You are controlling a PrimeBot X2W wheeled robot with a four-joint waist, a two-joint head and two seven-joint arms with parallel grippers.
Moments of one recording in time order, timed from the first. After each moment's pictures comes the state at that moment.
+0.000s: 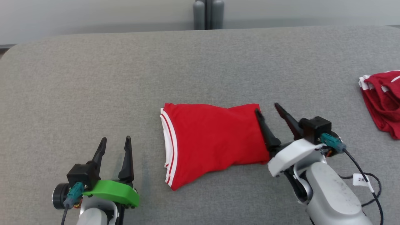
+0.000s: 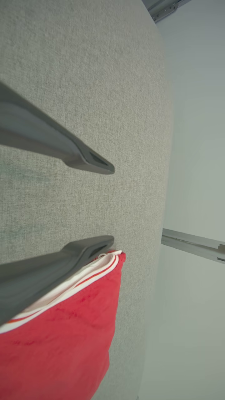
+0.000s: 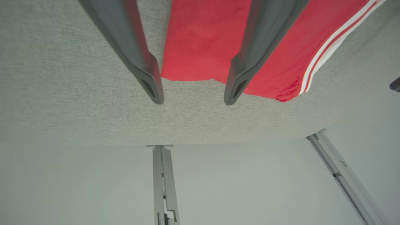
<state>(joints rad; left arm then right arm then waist) -0.15 0.05 -0.09 0.37 -0.25 -0.13 -0.26 -0.42 -0.05 0.27 0.49 0.32 0.13 -0.26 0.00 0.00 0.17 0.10</state>
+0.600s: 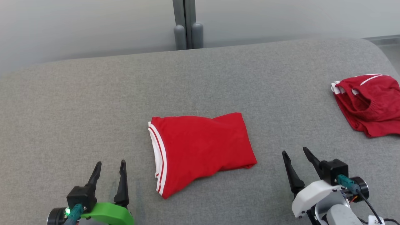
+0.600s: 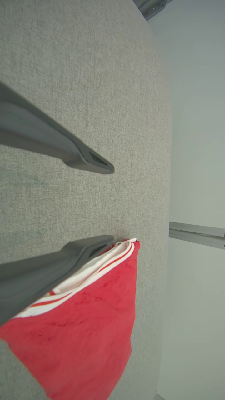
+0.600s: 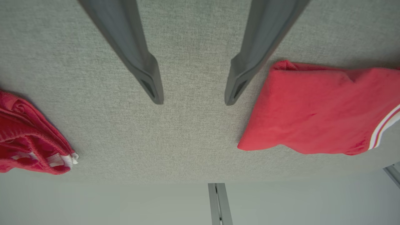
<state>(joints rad) -0.05 0.05 -0.04 0.36 -0.17 -0.13 -0.26 -0.18 -0.05 0.06 0.48 0.12 0.13 -0.26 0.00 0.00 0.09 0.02</state>
